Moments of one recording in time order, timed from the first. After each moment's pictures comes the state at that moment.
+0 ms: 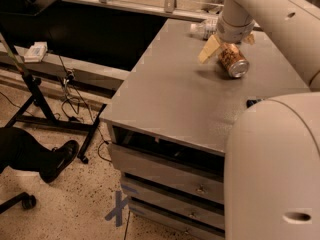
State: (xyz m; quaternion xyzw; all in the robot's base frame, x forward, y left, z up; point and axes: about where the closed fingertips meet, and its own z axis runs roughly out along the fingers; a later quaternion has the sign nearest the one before) arm 0.738 -0.222 0.862 -0.18 0.97 -0.07 0.17
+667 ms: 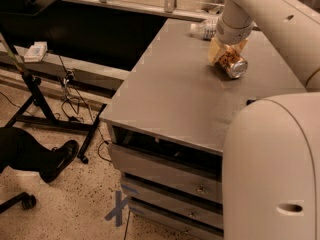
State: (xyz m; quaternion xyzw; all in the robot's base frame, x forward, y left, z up) arm 0.745 -0.220 0.851 -0.17 0.97 -0.05 0.17
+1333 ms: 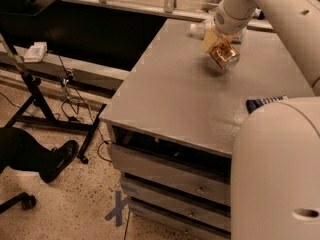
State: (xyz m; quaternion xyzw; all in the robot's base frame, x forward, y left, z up) arm 0.760 -0.191 0.881 -0.23 0.95 0.00 0.23
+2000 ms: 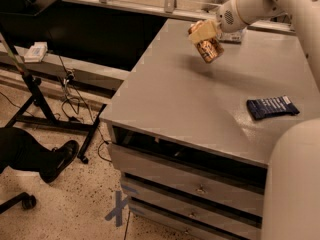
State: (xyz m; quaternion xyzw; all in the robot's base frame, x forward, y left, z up) arm 0.768 -0.148 0.913 -0.33 0.85 0.18 0.37
